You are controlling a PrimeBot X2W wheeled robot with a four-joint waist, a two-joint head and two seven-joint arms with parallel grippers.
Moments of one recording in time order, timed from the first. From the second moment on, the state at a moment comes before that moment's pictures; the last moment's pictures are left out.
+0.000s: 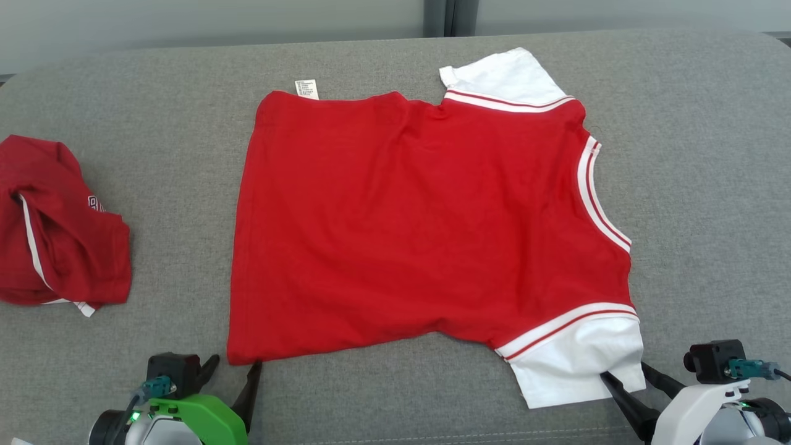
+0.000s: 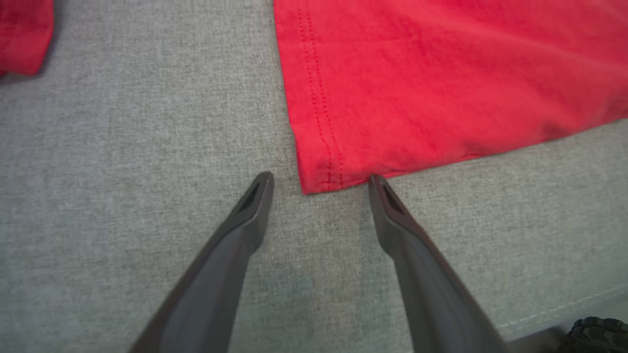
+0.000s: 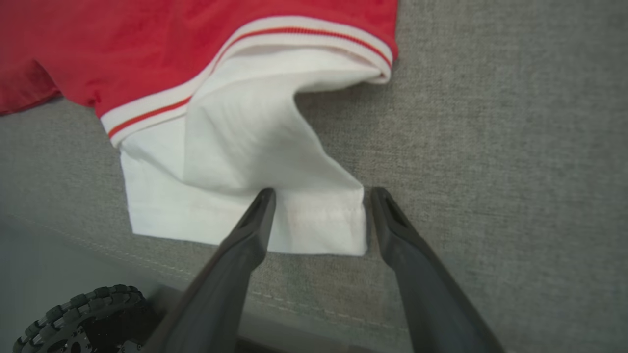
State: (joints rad) left arm -0.04 0.29 -0.45 0.29 -0.54 0.04 0.03; right arm 0.10 -0.53 0.56 0.15 0.75 -0.03 0.04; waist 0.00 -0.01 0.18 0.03
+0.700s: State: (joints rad) left arm -0.10 0.27 -0.45 0.34 -0.55 0.02 0.03; right arm 0.05 -0.49 0.58 0.21 0.80 0.04 0.05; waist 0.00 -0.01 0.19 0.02
